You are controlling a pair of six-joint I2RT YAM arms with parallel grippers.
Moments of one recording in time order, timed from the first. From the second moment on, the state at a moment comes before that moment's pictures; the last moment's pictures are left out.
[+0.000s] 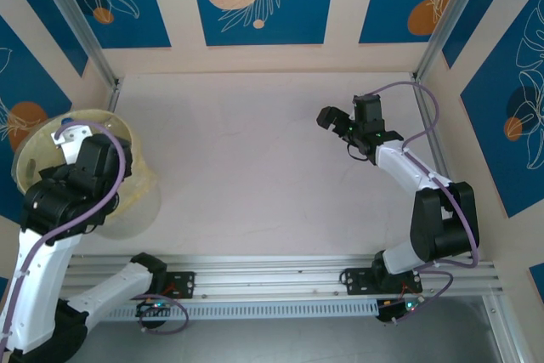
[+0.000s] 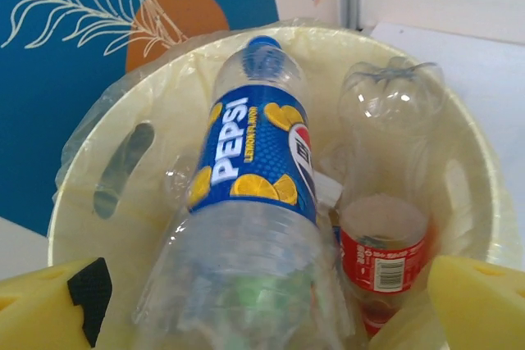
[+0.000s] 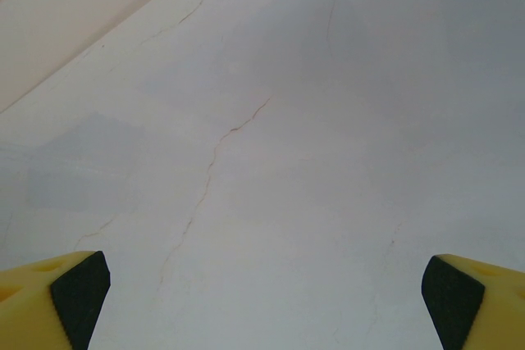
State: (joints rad) left arm -0.44 0.86 1.51 -1.49 -0.91 -0.55; right arm 0.19 1.48 0.99 -0.20 -0.13 0.64
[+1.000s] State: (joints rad) left arm -0.37 0.95 1.30 -0.75 -0.10 -0.39; right arm 0.19 1.44 1.00 -0.22 -0.13 0.61
